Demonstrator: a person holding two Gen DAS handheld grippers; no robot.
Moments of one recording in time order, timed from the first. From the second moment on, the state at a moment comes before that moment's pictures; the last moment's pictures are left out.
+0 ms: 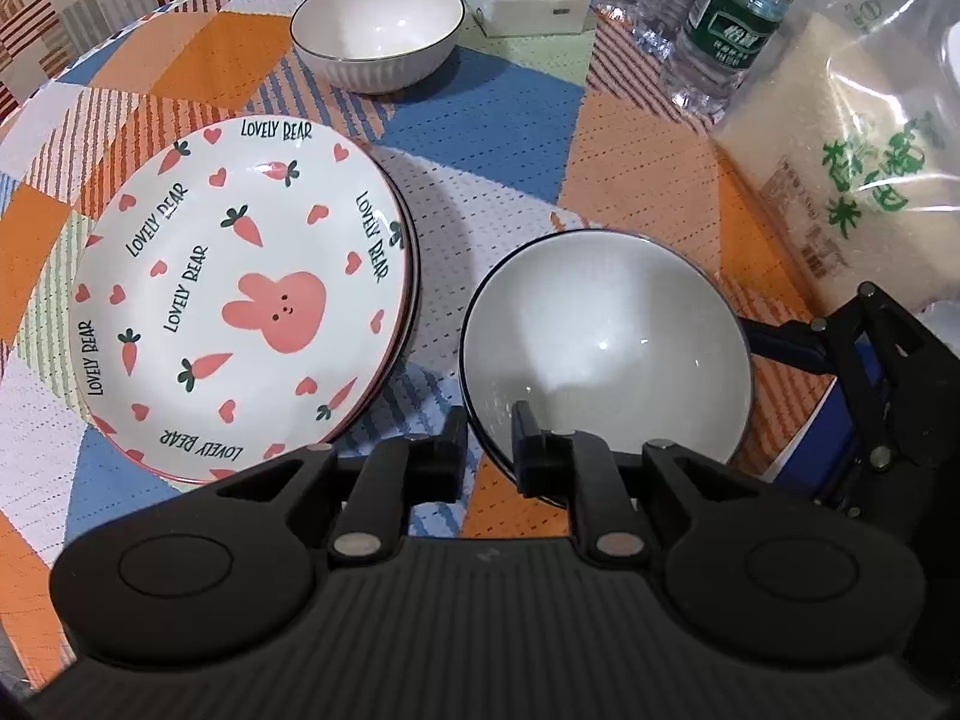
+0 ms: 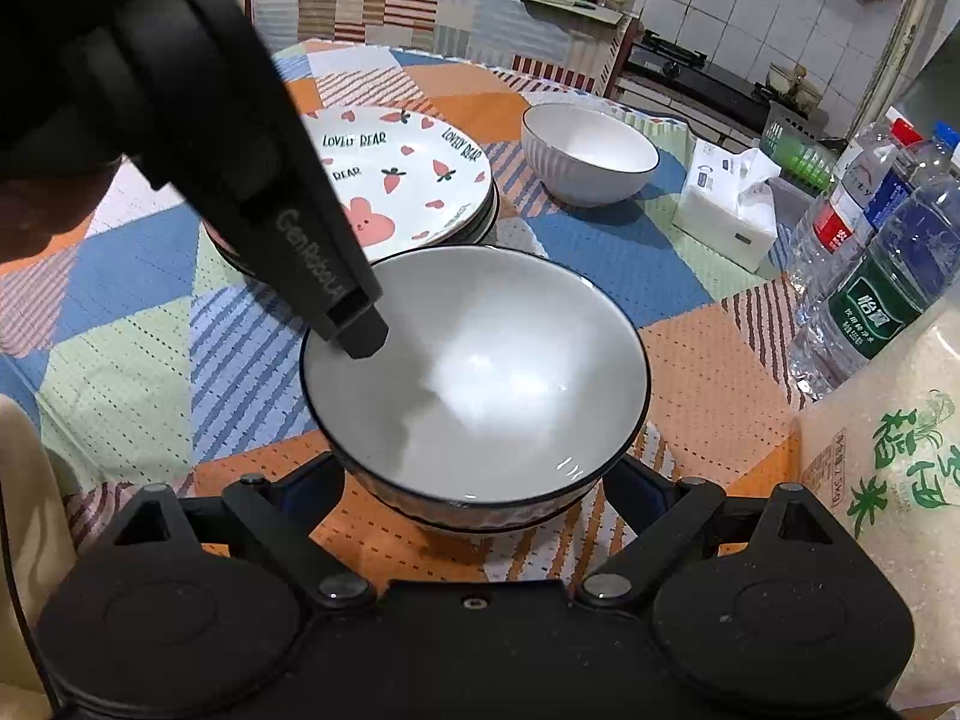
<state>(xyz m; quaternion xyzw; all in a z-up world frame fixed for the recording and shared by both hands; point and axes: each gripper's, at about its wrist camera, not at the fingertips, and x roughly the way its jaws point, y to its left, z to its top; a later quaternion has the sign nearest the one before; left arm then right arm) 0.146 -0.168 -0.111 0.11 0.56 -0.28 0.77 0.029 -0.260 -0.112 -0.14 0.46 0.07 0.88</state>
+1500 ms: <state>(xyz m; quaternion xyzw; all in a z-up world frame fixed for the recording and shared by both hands) 0.327 -0.126 -0.051 -0.01 0.49 -0.31 0.82 0.225 -0.364 -0.039 0.21 0.46 0.06 0.86</state>
